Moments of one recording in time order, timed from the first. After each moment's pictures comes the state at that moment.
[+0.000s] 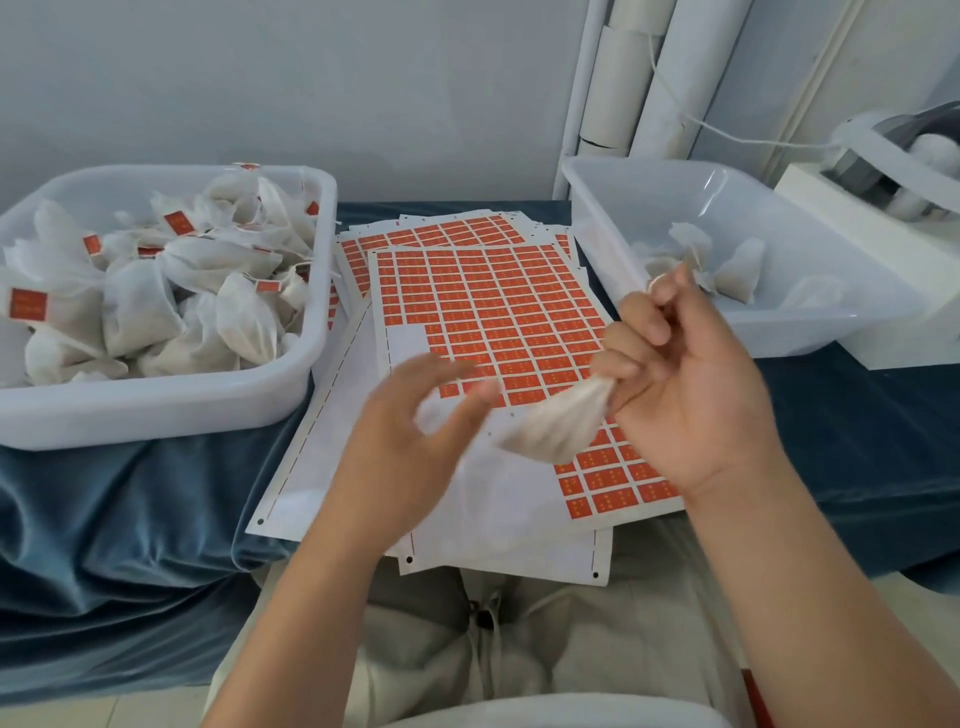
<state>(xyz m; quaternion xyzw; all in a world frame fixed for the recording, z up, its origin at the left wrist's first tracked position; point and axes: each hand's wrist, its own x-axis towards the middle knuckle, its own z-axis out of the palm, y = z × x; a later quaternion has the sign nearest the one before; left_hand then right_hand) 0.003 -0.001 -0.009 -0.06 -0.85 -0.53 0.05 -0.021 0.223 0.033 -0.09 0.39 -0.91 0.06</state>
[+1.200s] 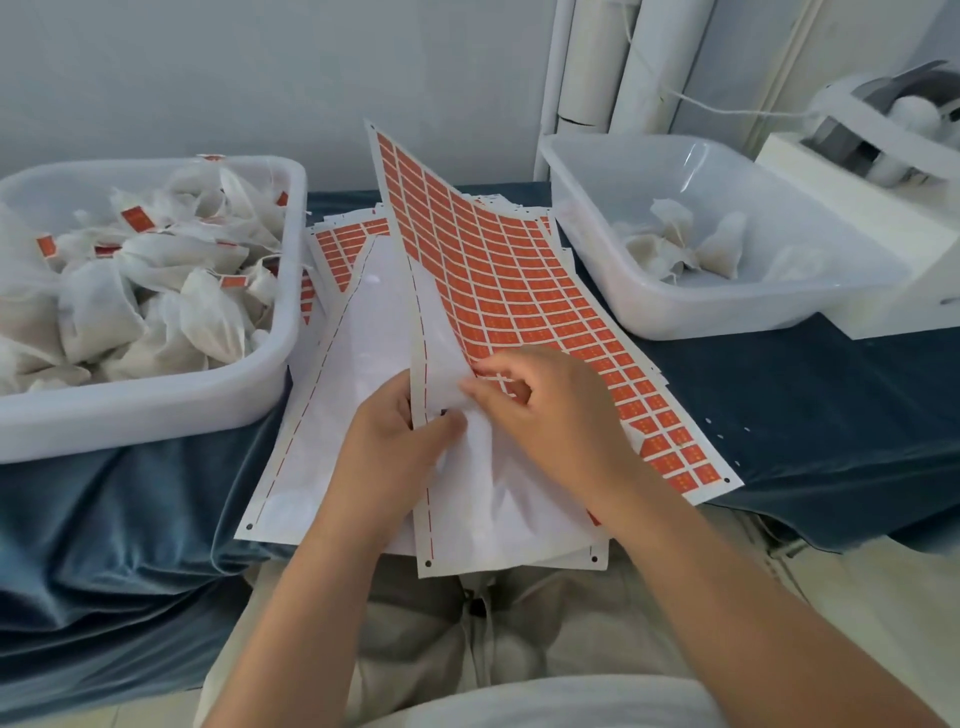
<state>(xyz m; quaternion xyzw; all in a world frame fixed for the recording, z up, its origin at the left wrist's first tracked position) -0.007 0.006 -0.037 0.01 -0.77 -0.64 -0.02 -0.030 0.183 -0.033 -0.15 0.92 -0.32 -0.18</state>
